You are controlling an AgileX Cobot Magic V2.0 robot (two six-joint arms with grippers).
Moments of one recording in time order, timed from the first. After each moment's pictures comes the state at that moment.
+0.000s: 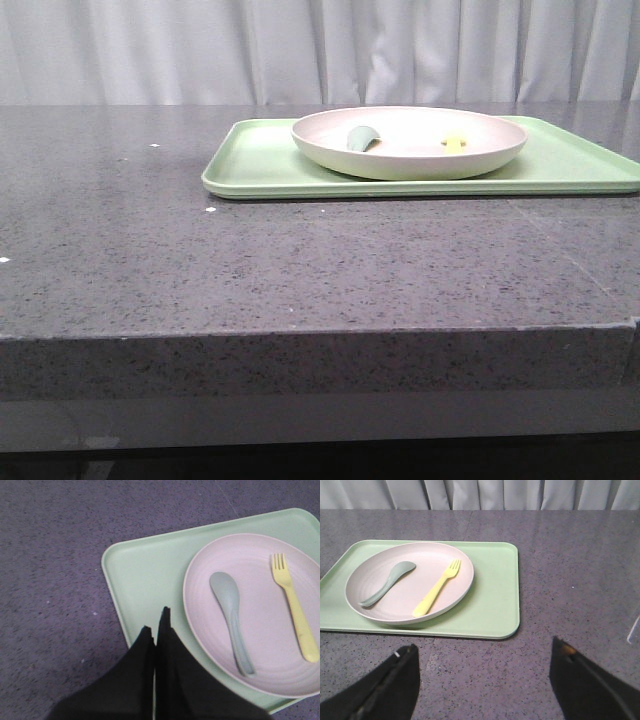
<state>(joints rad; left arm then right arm) -0.39 1.65 -1.65 -0.08 0.75 -0.08 0.04 0.51 -0.68 0.15 0.56 -0.05</state>
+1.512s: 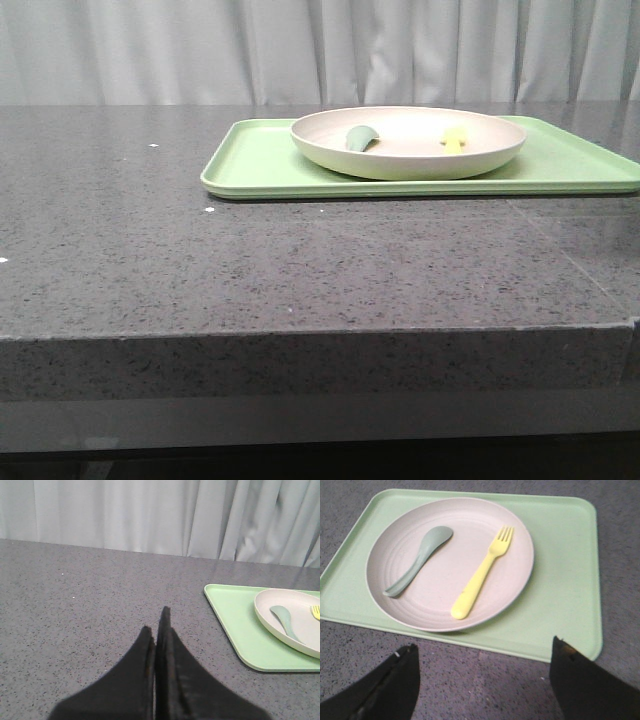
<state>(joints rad) -0.12 0.38 -0.54 -0.06 0.38 -0.08 0.20 1.14 -1.01 0.20 0.55 -0.05</state>
